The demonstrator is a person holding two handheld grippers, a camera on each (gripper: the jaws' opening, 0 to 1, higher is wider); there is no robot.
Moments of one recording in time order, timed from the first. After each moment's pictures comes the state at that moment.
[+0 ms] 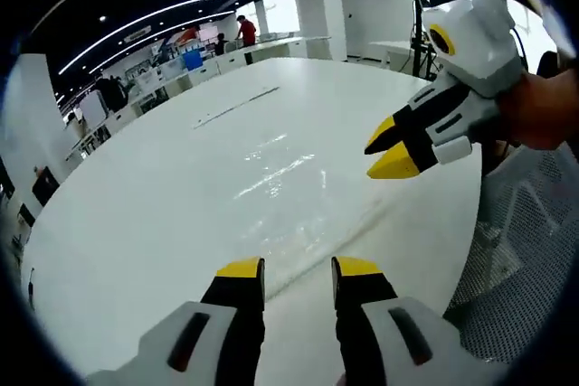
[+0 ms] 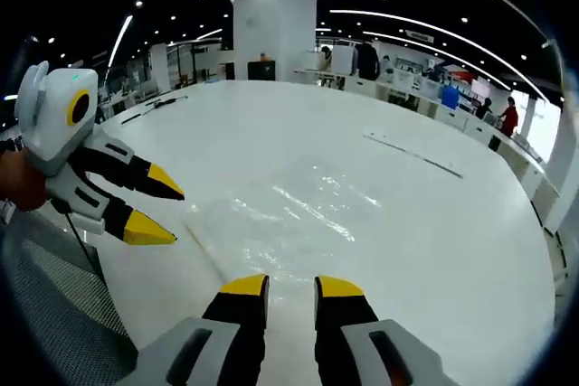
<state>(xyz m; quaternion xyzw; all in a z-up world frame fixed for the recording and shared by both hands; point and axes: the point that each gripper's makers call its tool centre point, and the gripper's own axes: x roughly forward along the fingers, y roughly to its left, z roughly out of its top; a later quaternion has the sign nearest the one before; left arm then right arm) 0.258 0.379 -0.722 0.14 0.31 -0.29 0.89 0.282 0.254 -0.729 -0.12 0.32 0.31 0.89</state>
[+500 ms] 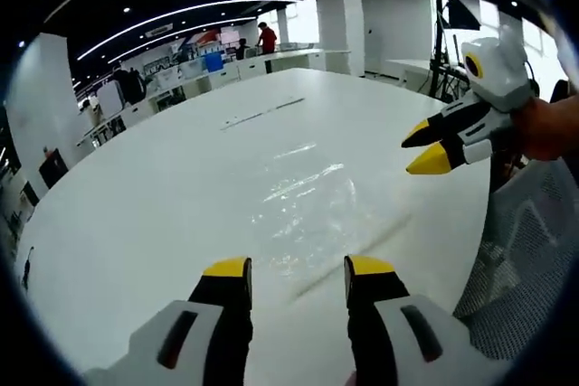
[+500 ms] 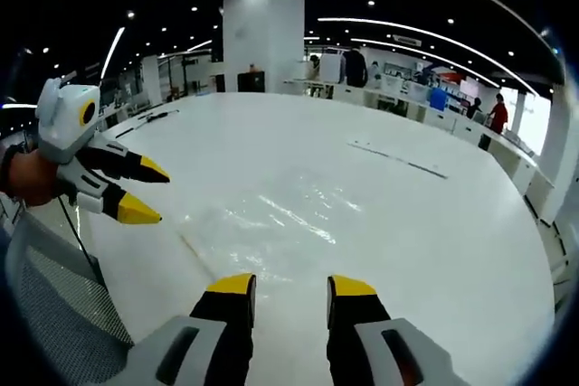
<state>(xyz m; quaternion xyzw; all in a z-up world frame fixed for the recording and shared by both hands) 0.269 0.411 -0.706 0.12 0.29 -0.27 0.91 0.281 0.240 -0.715 -0.10 0.30 0.29 0.90</state>
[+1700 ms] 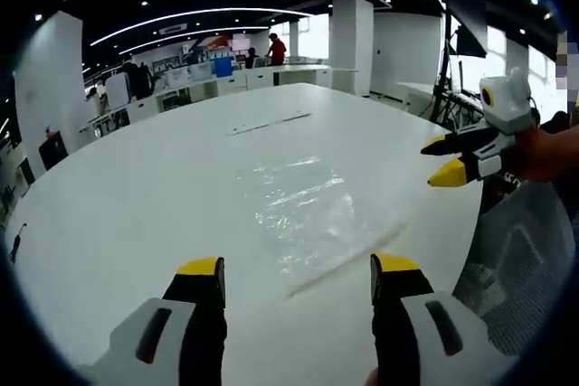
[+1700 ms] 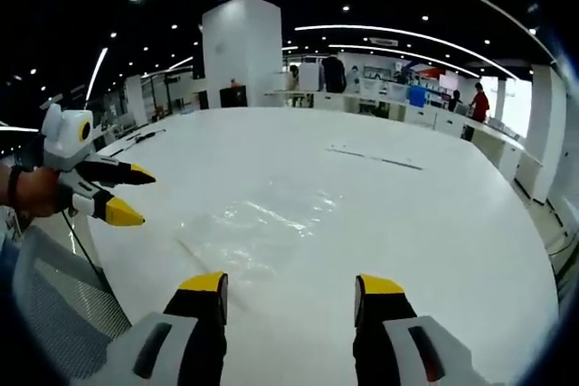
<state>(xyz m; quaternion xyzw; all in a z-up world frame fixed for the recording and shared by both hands) 0.262 0.420 -0.697 0.07 0.27 -0.28 0.92 0.261 0.203 -0.699 -0.05 0.28 0.25 0.92</state>
